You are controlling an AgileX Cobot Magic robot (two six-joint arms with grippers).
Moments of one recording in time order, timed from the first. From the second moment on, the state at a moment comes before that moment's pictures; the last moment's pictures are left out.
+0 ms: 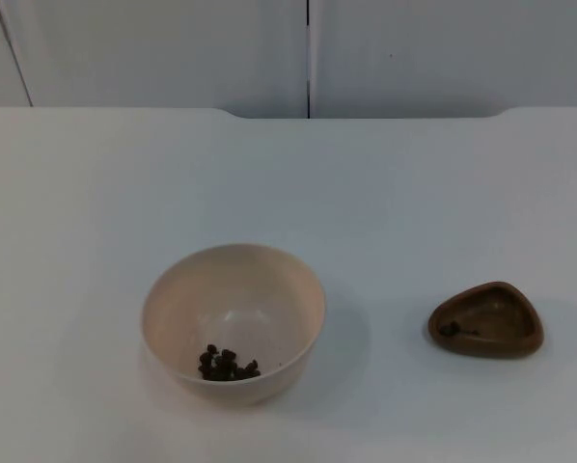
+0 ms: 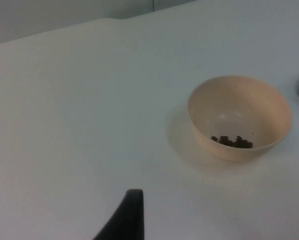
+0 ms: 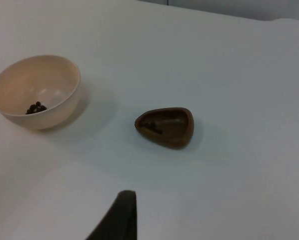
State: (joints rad) right arm 0.35 0.00 -0.52 0.06 1.09 -0.04; left arm -0.40 0.00 -0.50 -0.02 1.07 0.02
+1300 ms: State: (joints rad) right arm 0.32 0.00 -0.52 0.06 1.09 -0.04; left arm -0.06 0.00 -0.50 -0.02 1.07 0.02
